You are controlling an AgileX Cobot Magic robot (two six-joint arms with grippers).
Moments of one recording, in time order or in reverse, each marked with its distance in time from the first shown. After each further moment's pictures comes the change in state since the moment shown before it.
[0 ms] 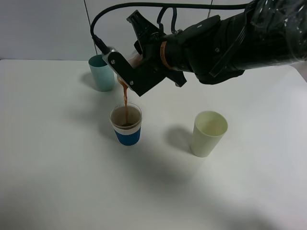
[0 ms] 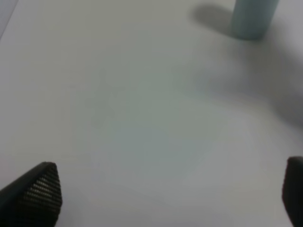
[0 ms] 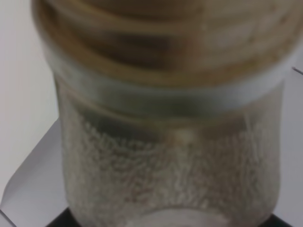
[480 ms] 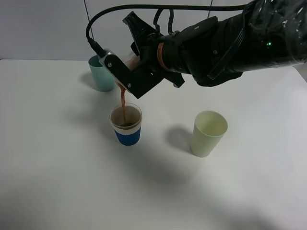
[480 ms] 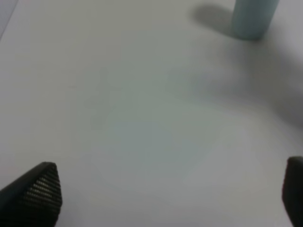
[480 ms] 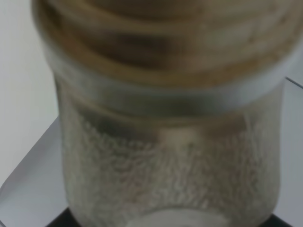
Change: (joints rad) left arm 0.000 0.000 0.000 0.000 0.000 0.000; right arm 0.019 0.000 0.000 0.000 0.003 -0.011
